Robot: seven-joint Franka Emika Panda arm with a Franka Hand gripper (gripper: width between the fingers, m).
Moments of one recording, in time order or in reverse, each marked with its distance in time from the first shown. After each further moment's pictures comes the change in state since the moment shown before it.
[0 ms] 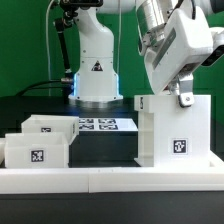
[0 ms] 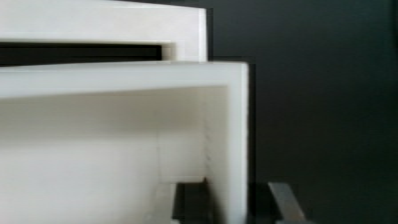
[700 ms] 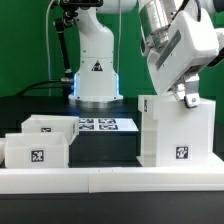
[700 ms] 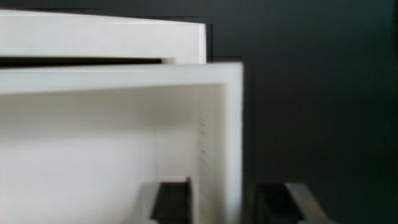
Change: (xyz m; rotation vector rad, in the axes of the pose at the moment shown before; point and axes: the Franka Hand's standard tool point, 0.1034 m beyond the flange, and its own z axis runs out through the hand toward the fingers) arm -0.005 -0.001 0.002 -0.011 -0.016 -0.005
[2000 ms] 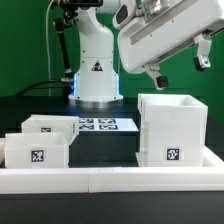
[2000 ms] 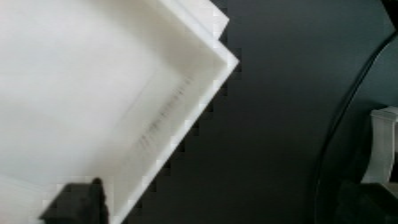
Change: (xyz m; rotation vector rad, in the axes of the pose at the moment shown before) arm 0.005 -0.007 -0.046 0.017 -0.017 -0.584
